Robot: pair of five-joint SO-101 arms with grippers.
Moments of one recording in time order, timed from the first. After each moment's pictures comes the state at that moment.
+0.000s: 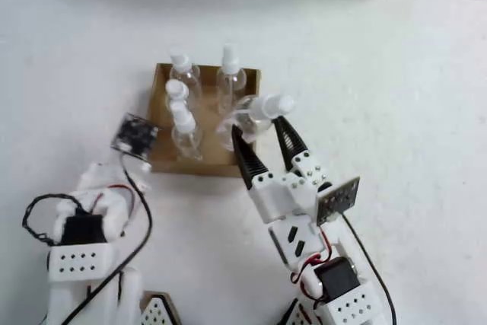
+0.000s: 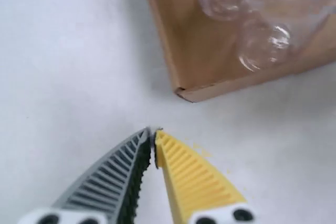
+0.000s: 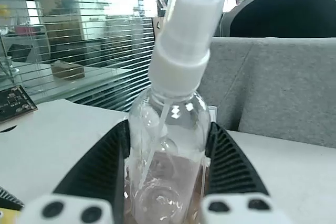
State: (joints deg) left arm -11.4 -66.9 76.8 52.1 -25.0; right arm -30.5 -102.8 95.0 6.2 -3.8
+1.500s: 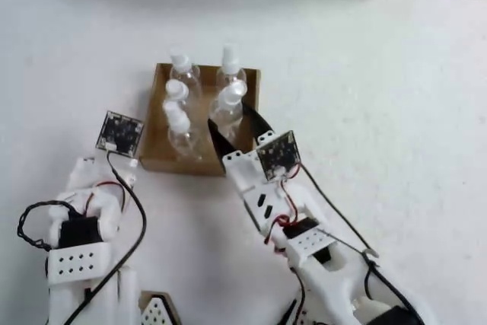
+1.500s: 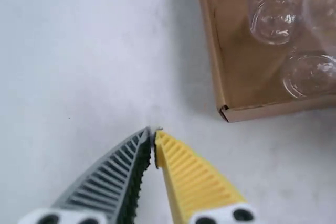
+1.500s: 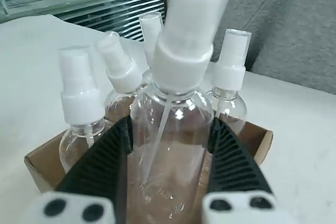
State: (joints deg) left arm -15.8 -66.9 80.4 42.4 -25.6; right arm -32.3 -32.1 83.6 -38.7 3.1
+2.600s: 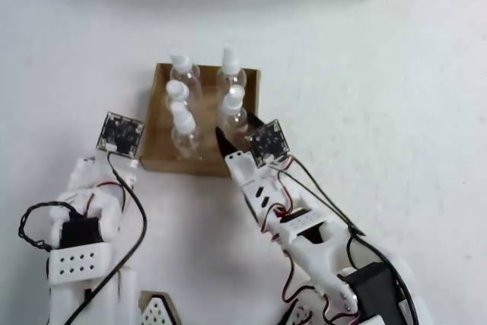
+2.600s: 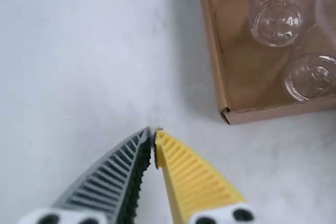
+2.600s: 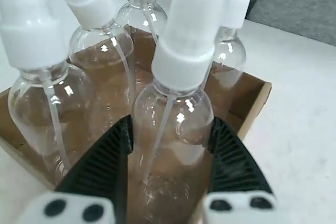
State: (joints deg) left arm -15.8 -66.9 81.5 40.7 -25.6; right arm -29.7 -14.3 79.0 -40.3 6.4
